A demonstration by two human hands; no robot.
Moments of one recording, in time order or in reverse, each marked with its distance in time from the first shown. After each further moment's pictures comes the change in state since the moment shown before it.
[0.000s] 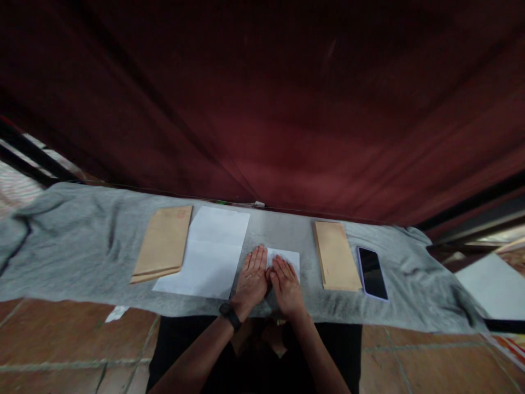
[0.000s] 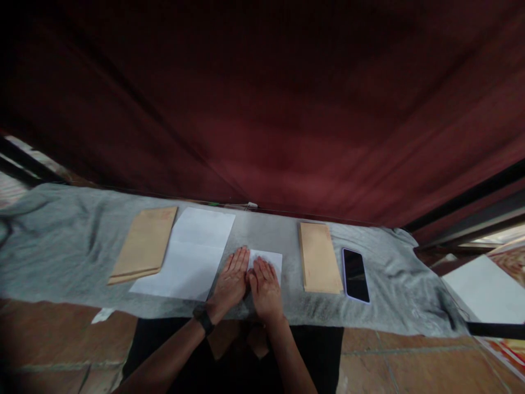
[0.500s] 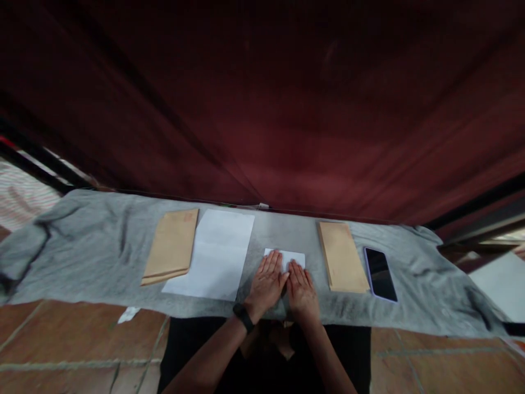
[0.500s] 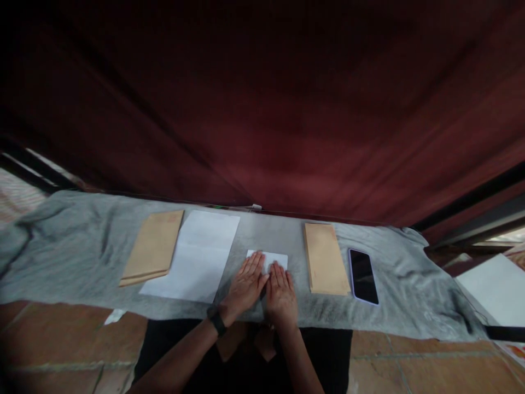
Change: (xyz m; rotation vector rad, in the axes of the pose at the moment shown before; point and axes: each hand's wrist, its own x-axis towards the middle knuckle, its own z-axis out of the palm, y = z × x) left_hand 0.003 0.020 0.000 -0.090 -0.006 0.110; right_hand -0.022 0.016 -0.003 -0.128 0.056 0.014
